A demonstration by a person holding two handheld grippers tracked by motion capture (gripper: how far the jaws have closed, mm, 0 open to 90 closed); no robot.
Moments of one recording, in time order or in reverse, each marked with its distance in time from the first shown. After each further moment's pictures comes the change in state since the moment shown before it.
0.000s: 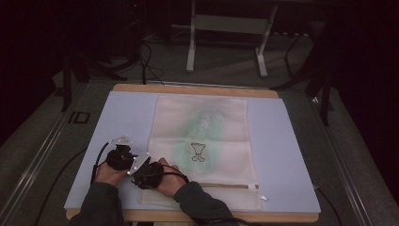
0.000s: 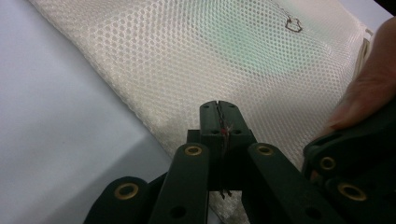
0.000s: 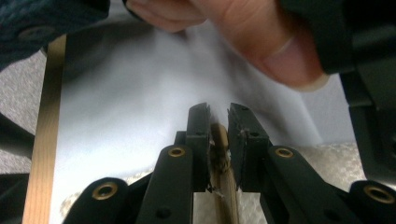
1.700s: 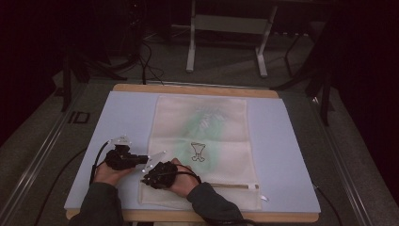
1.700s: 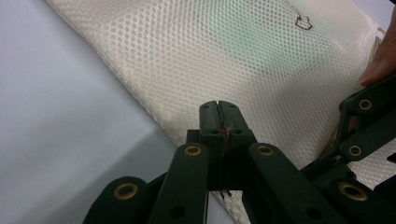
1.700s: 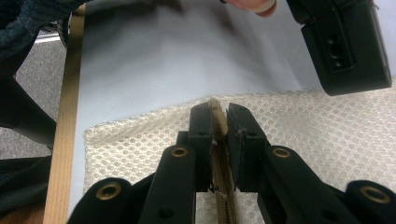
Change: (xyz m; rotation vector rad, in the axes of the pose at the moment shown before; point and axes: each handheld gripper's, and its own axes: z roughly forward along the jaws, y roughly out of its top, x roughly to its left) left arm 0.001 -0.001 -0.002 0.006 0.028 -0.002; right arm -0.009 -0.028 -0.028 -0.039 0.038 0.042
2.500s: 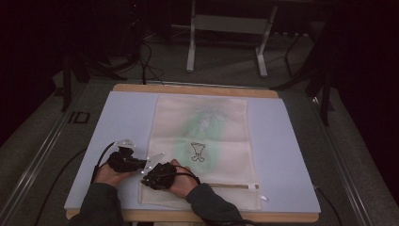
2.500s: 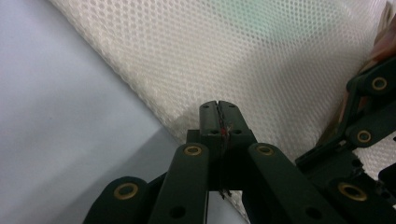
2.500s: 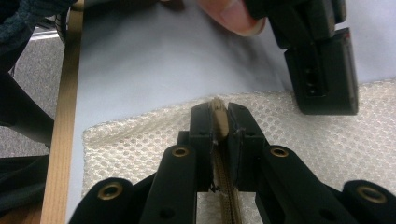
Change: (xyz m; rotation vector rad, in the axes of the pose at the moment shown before) left arm -0.003 -0.003 0.009 0.107 -0.014 0.028; right arm 0.002 -0.001 0.004 0.010 -0.002 -0.013
